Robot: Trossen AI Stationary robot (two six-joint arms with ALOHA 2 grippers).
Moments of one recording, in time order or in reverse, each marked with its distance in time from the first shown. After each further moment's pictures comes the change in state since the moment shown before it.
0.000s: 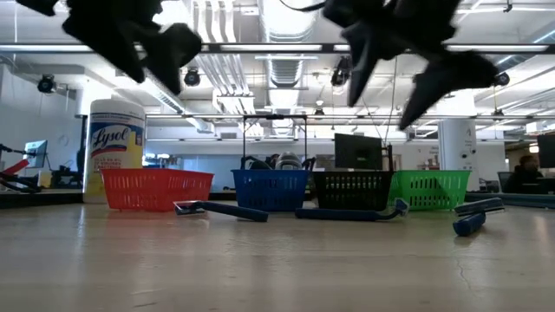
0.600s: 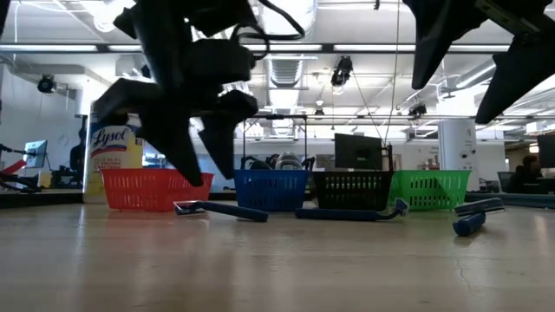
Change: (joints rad) left arm 0.100 0.379 0.071 0.164 -0.010 0.285; right arm 0.252 0.000 -0.027 -0.040 0.058 0.312
